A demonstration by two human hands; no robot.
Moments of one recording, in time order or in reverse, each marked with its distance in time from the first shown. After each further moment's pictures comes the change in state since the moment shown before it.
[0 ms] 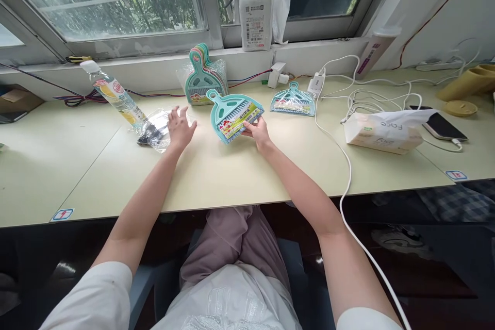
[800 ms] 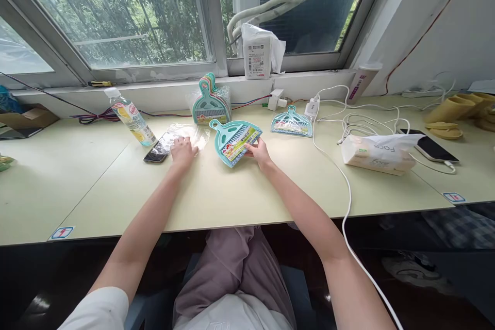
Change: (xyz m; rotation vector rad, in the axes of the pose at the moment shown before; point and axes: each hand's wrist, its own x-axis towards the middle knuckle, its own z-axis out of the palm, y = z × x) left_hand -0.004 -0.011 -0.009 0.574 -0.077 0.008; right_hand -0.006 -0.003 0.003 -0.011 -0.027 0.047
